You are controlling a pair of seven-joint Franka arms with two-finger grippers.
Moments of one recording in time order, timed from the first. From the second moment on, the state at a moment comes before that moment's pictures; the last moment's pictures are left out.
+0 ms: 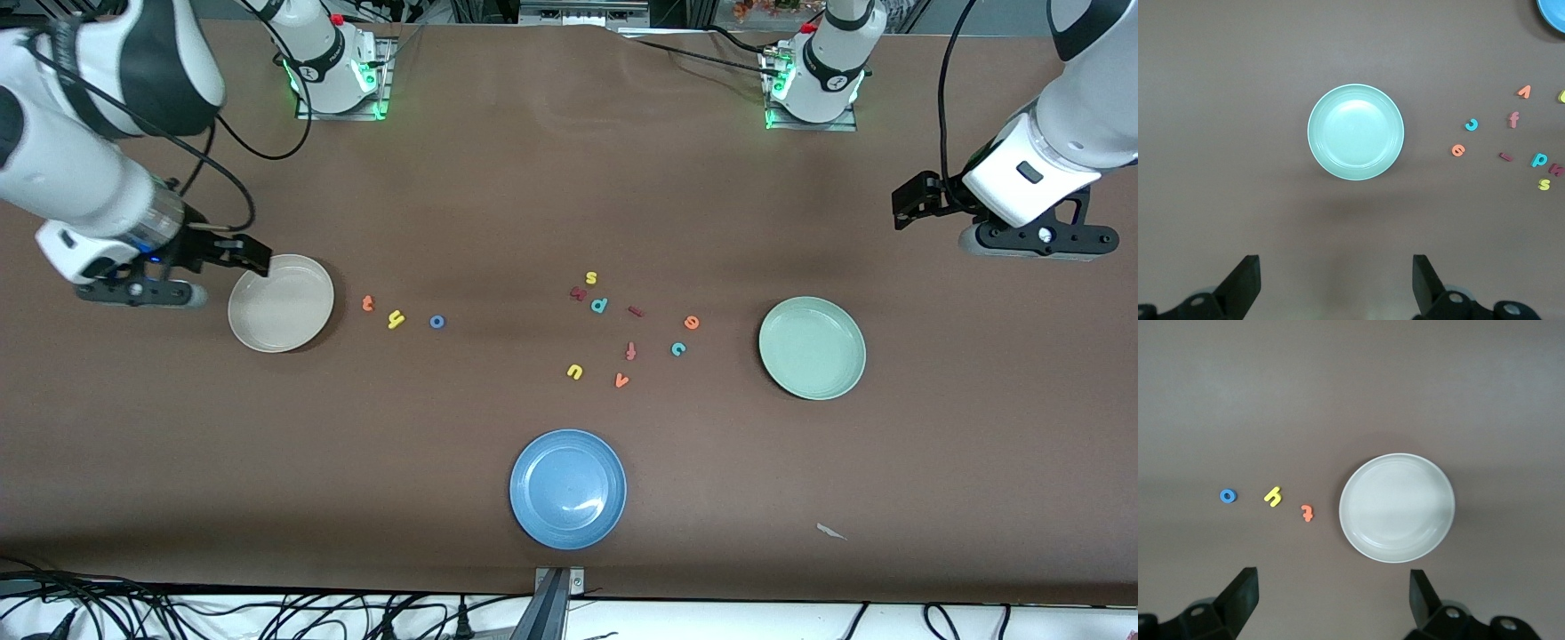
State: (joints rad) left arm -0.04 0.05 -0.11 -1.58 0.02 1.52 -0.09; right arm 0.16 0.12 -0.01 -1.80 -0.03 1.83 0.18
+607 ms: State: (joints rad) left arm -0.03 0.08 -0.10 -1.58 0.02 1.52 -0.09; right arm 0.16 0.34 0.08 -1.99 -0.02 2.16 0.19
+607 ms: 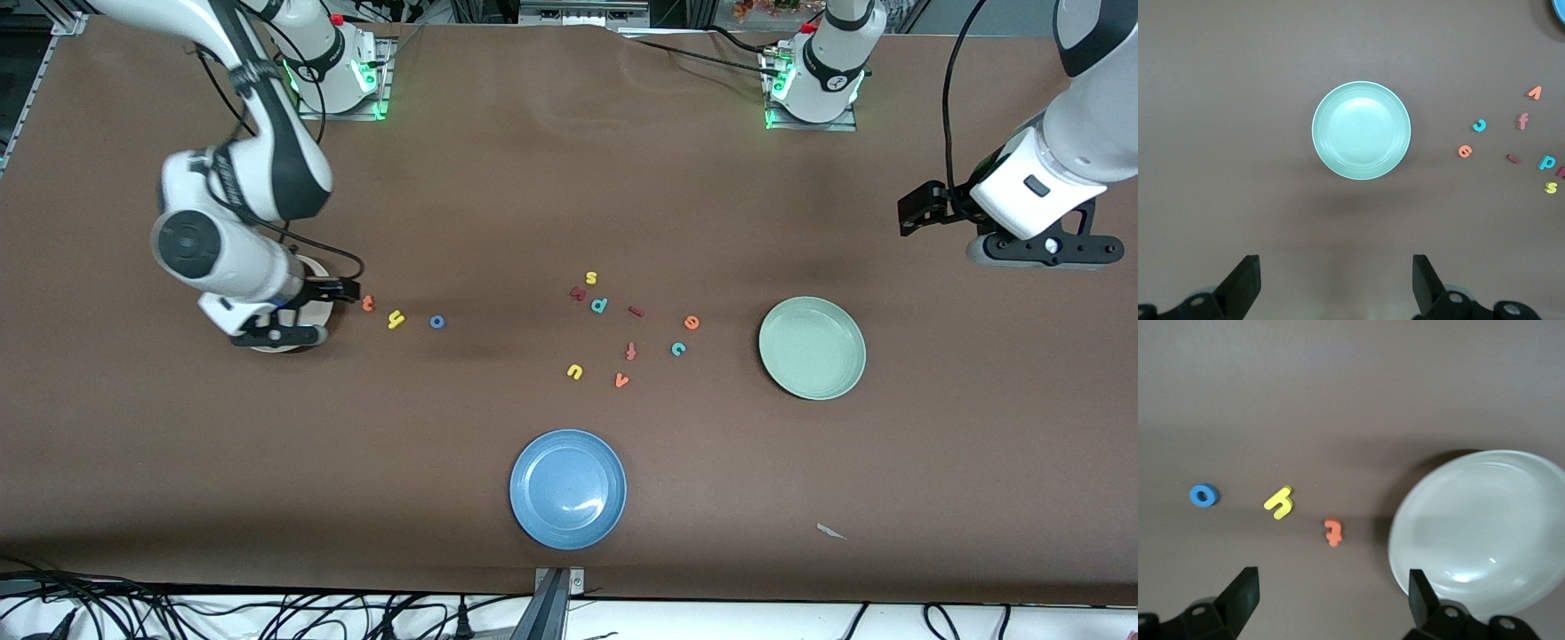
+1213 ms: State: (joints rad) left arm -0.10 0.22 -0.12 -1.59 0.02 1.55 -0.09; right arm 0.16 0.44 0.08 -2.04 -0.02 2.31 0.15
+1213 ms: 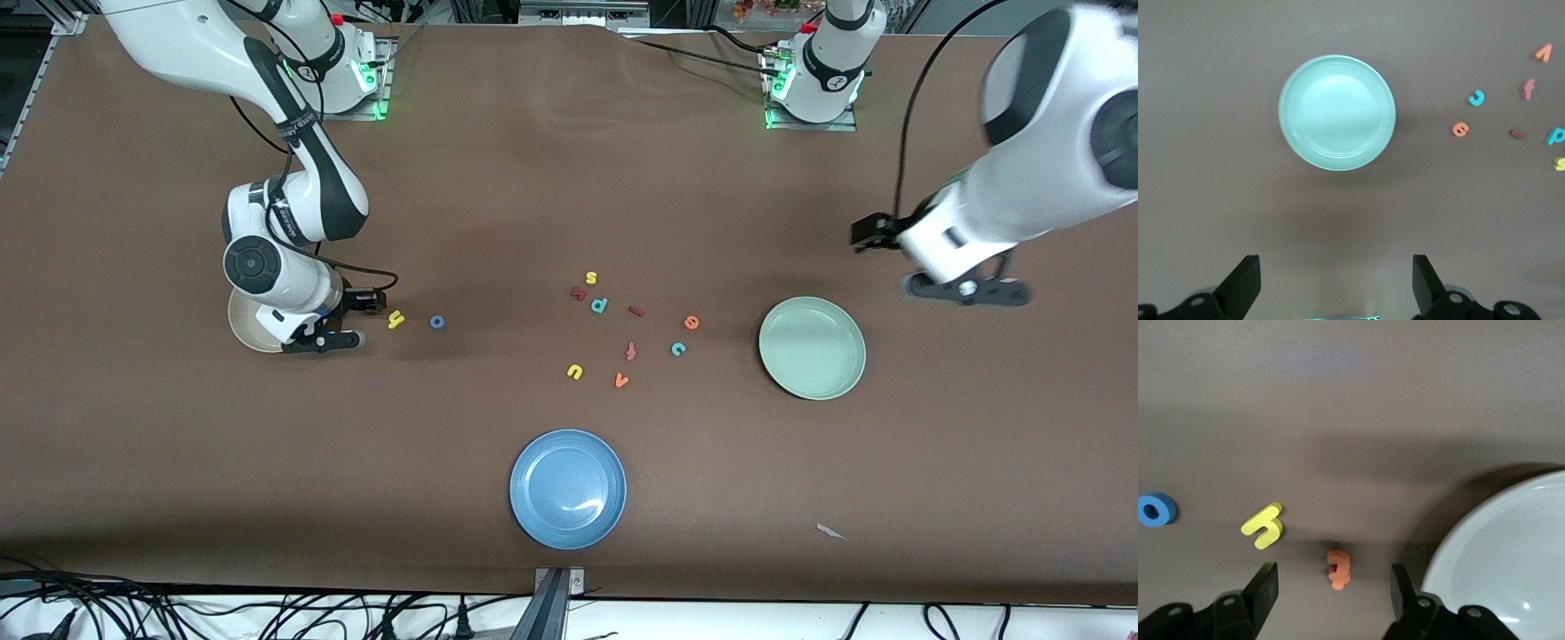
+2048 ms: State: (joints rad) left arm -0.29 0.63 -0.15 -1.59 0.01 2.07 -0.01; right arm 0.16 0.49 0.09 -2.05 -0.02 2.36 0.02
